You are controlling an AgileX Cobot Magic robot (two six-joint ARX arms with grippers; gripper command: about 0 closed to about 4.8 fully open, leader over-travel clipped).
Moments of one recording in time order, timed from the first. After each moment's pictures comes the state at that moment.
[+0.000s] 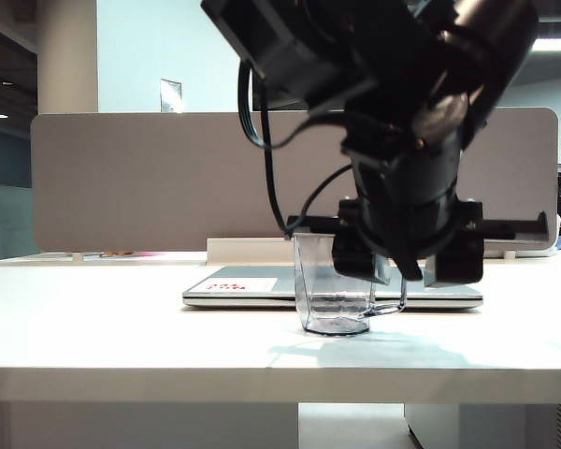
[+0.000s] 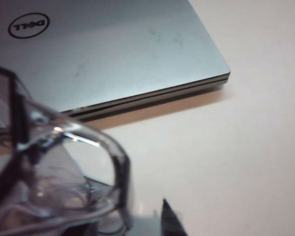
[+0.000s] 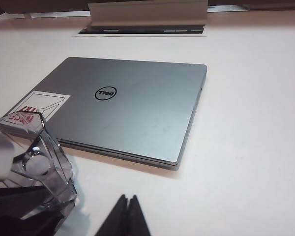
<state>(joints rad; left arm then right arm) -1.12 2.03 1.26 0.07 -0.69 -0.46 0.13 0.66 0.31 0.07 -0.16 0.08</state>
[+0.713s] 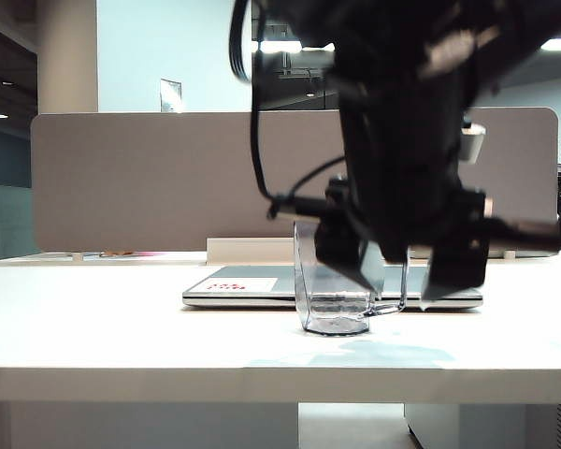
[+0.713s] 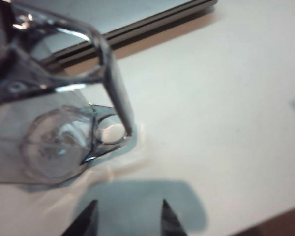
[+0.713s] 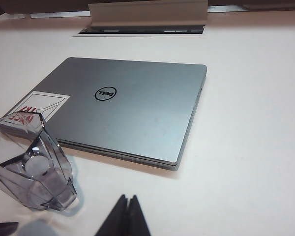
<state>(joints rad) -1.18 1.94 1.26 -0.23 -0.64 -0.50 0.13 0.66 0.31 0.07 -0.16 0.08</state>
